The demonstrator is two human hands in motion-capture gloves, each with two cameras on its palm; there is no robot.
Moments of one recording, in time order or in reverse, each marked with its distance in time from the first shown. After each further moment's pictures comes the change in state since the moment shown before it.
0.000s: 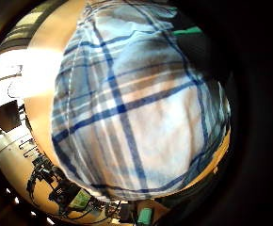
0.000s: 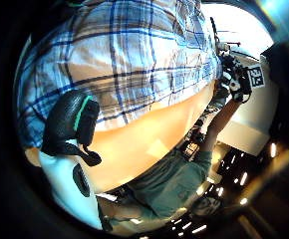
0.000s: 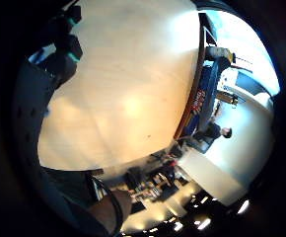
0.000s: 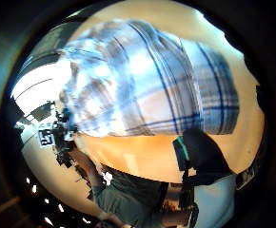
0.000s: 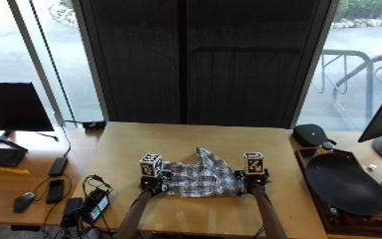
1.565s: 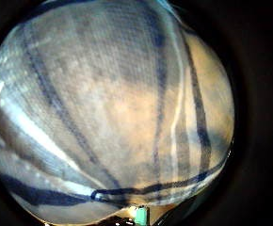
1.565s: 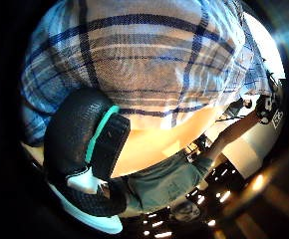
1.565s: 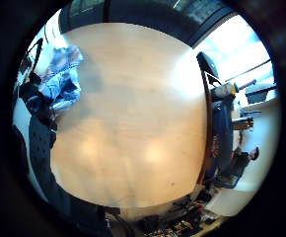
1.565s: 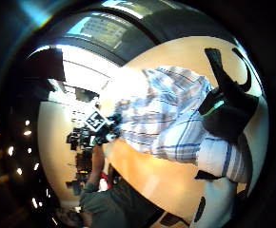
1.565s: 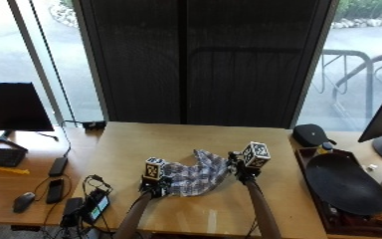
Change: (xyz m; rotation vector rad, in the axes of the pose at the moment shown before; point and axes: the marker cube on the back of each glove) left arm -0.002 0.021 0.015 -0.298 -0.122 -0.178; right arm -0.019 -0.022 -0.042 0.545 -0.156 -0.180
